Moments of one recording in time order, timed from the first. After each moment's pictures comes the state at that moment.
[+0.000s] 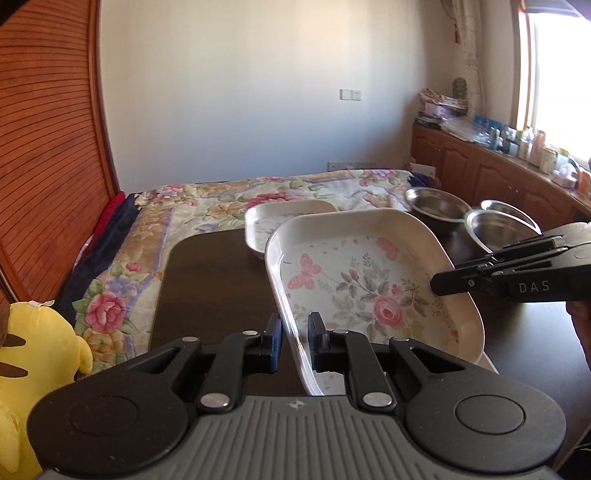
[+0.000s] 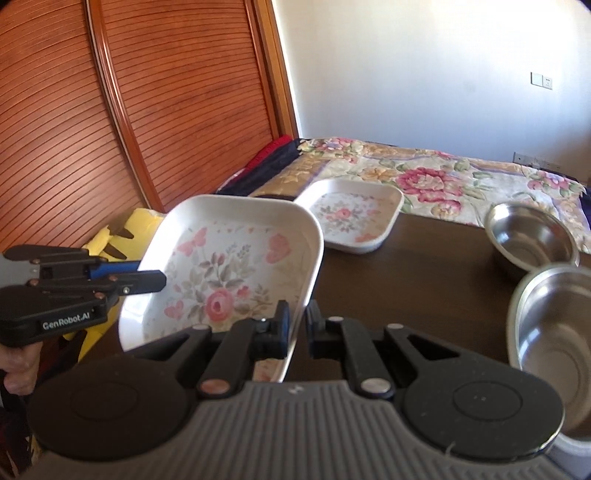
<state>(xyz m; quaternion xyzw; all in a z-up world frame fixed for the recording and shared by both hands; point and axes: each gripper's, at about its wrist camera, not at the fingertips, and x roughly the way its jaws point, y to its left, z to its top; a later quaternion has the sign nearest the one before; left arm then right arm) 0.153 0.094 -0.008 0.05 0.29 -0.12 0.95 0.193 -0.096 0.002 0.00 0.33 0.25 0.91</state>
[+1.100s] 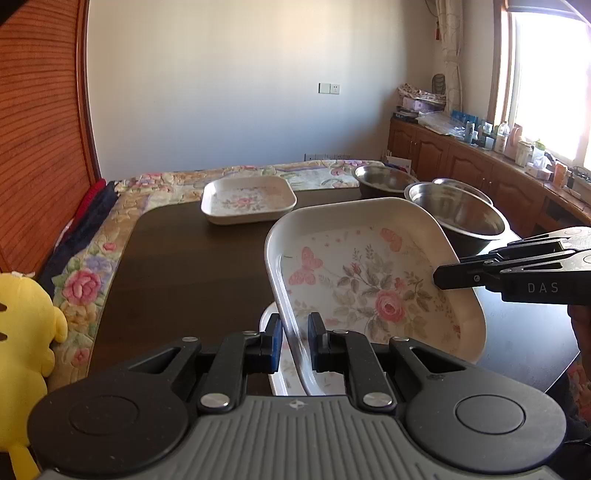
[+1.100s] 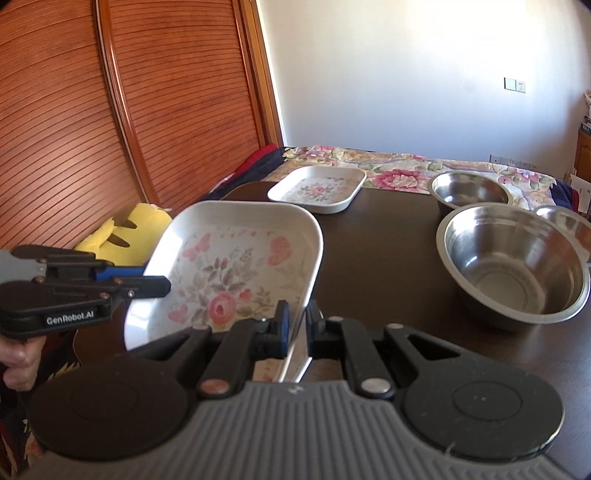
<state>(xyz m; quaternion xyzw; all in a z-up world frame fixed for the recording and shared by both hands) 0.096 0.065 -0.028 0.03 0.30 -0.14 0.94 0.118 -0.143 -0.008 0.00 0.31 0.23 0.92</state>
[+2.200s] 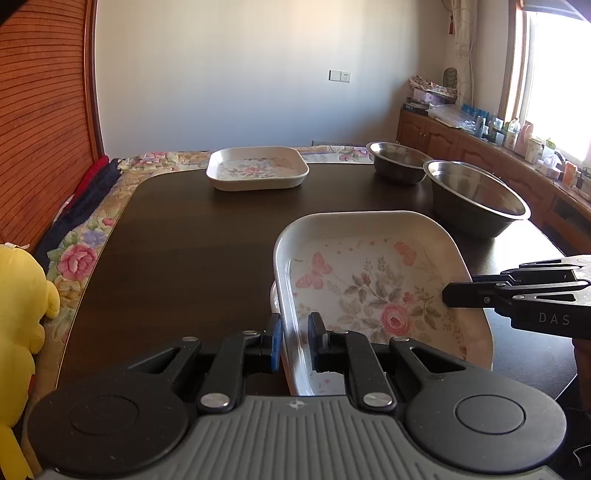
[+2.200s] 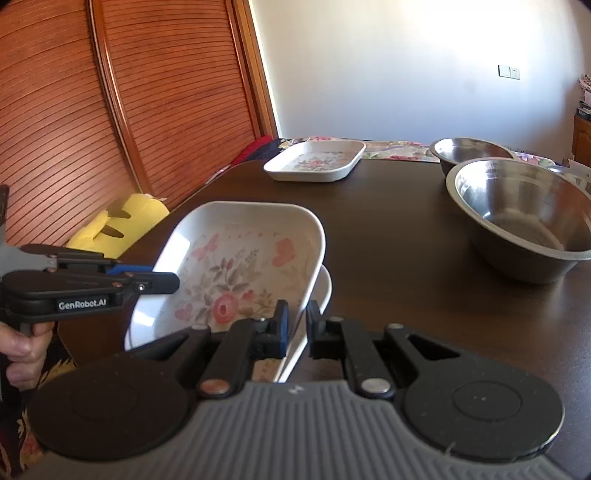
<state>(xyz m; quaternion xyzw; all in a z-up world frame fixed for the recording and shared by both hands) 0.110 0.070 -0.060 0.02 0.32 -0.13 0.94 0.108 -0.134 -0.045 0.02 0.31 0.22 0.92</state>
